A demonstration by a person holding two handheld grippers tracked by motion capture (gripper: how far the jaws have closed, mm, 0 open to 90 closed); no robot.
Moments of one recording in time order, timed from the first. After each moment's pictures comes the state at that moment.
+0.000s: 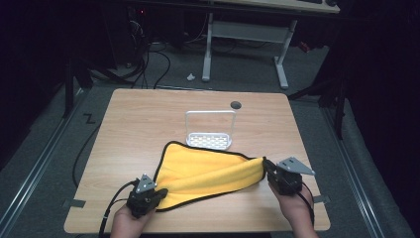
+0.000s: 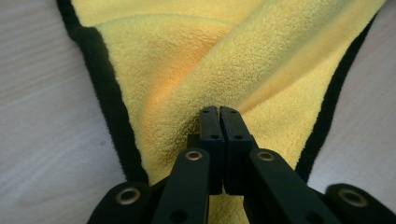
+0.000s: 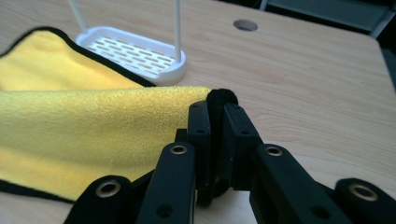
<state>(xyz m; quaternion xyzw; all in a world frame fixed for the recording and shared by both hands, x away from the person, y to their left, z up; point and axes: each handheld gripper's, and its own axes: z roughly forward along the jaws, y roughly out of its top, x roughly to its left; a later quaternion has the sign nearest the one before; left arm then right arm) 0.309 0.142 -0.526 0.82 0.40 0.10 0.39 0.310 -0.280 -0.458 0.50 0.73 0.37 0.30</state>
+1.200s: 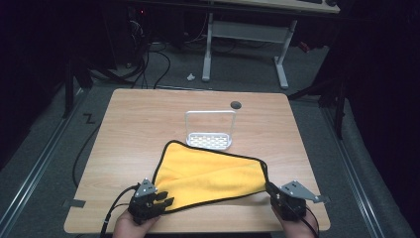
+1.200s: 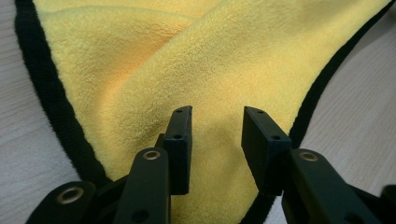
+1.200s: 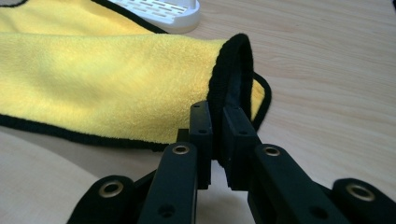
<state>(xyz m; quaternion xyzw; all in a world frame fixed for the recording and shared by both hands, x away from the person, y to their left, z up) 0.292 0.136 -0.529 0.82 0.39 0.06 0.41 0.240 -0.286 -0.474 0.51 0.73 0.36 0.29</state>
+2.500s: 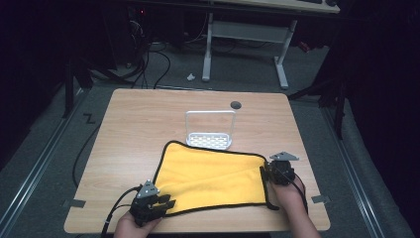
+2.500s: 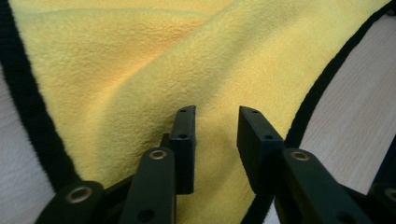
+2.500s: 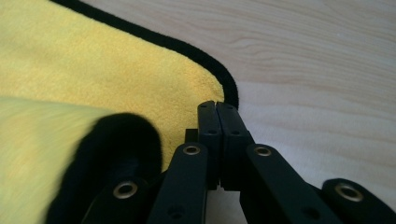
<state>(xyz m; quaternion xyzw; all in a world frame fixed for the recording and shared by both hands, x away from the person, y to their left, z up) 0.286 0.136 -0.529 0.82 0.39 0.04 0.41 0.365 -0.306 -0.521 0.55 0.75 0.27 0.25</state>
